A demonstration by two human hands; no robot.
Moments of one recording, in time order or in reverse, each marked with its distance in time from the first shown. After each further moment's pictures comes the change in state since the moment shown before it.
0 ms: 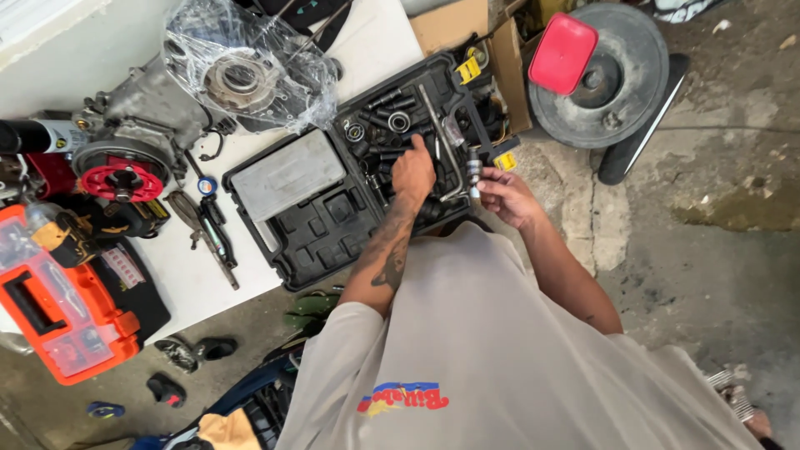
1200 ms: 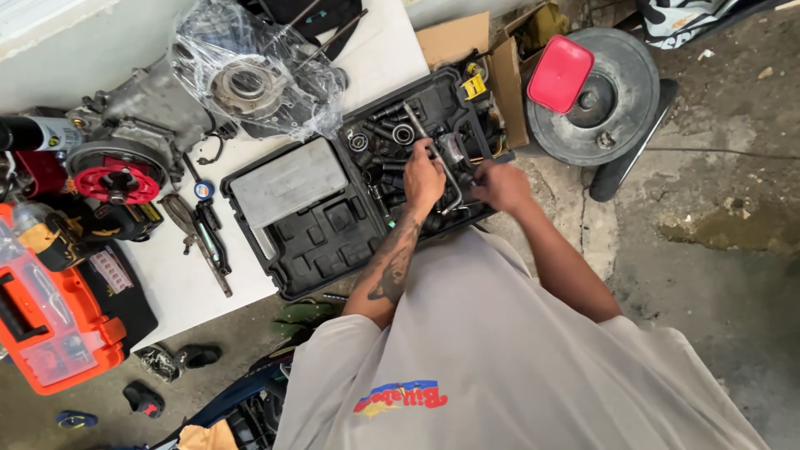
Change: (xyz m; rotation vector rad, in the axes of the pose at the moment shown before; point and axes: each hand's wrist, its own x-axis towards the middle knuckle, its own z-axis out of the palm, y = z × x) left_hand -0.006 0.012 -0.003 -0.669 0.226 -0.034; right_hand 0.031 -0.044 0.042 -1.864 0.264 -0.295
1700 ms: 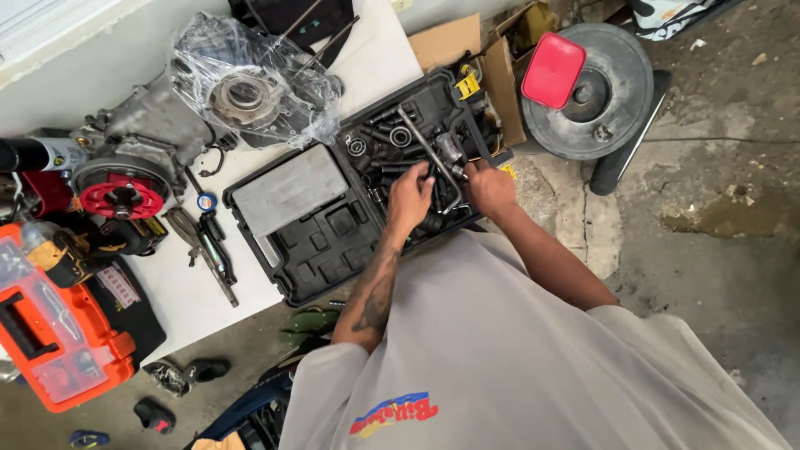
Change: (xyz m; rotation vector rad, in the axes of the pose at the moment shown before) left_hand -0.030 -0.012 -0.048 -0.034 -0.095 0.213; right_hand -0.001 -0.021 0.033 -0.219 0.123 -0.002
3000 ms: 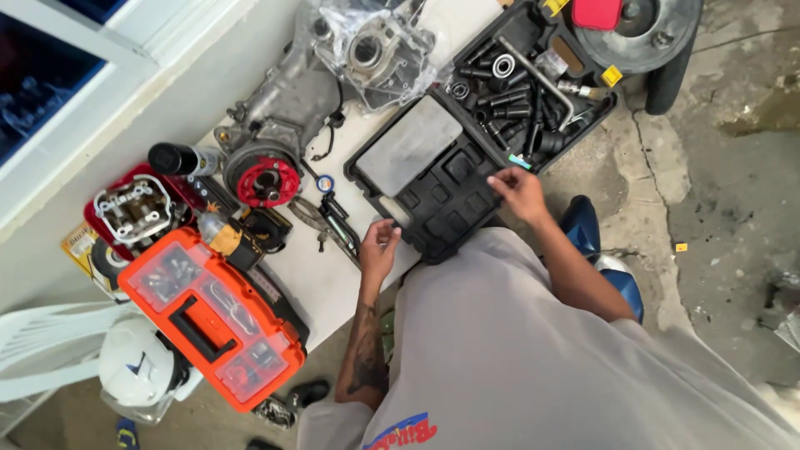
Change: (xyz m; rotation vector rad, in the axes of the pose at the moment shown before) left_hand -0.181 -0.195 -0.360 -0.273 -0.136 -0.299; right_hand -0.091 -0.275 0.116 1.209 0.312 0.449
